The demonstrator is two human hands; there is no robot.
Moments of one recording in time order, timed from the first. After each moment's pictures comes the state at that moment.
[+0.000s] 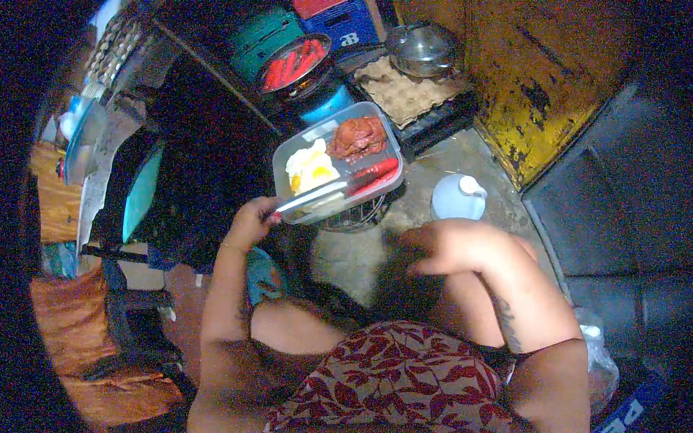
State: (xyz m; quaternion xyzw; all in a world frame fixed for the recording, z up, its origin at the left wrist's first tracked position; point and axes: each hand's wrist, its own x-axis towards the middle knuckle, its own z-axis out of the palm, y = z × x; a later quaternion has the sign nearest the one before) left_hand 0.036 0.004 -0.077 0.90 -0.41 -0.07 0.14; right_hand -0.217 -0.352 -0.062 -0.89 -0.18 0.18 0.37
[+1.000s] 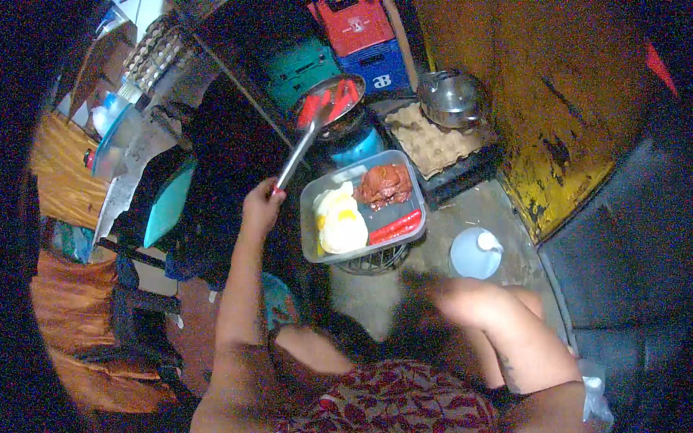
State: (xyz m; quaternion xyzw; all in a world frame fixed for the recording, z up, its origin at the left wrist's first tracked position) left_hand 0.078 -0.057 -0.009 0.93 -0.12 0.03 0.33; right_hand -0.214 -0.343 -0.074 -0.81 0.04 0.27 0.52
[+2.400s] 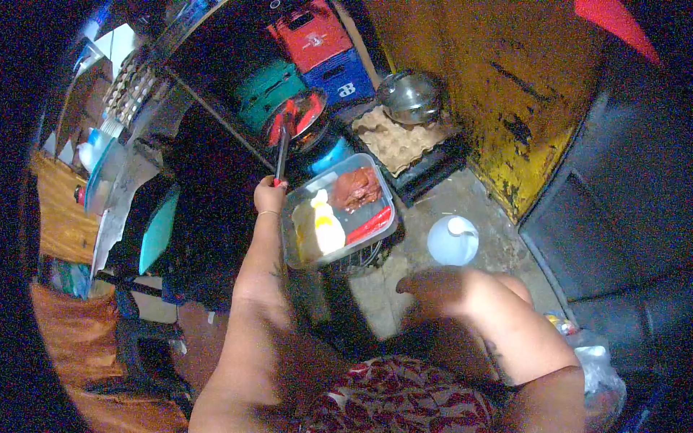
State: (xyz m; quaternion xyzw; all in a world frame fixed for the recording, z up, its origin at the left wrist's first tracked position) left_hand 0.154 -0.122 -0.089 0.94 -0.06 0.14 0.31; right_hand -0.234 -0.361 -0.073 -0.91 -0.20 0.18 0.32
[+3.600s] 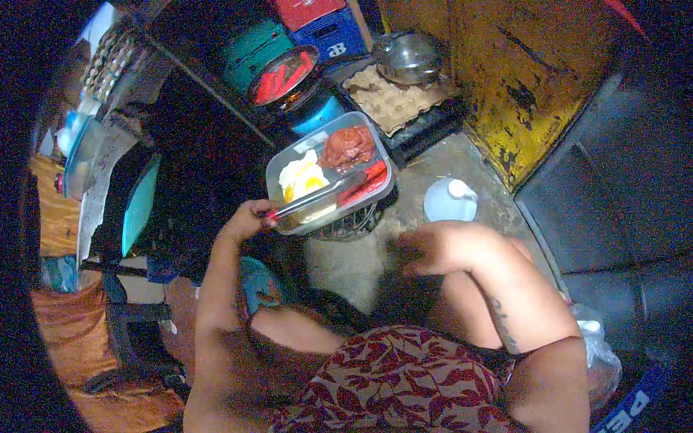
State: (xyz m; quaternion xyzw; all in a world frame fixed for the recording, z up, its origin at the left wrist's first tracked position) left_hand 0.084 -0.005 -0.094 0.86 -0.26 -0.32 0.30; right_hand -0.217 -0.359 -0.072 -0.89 -0.15 0.20 0.38
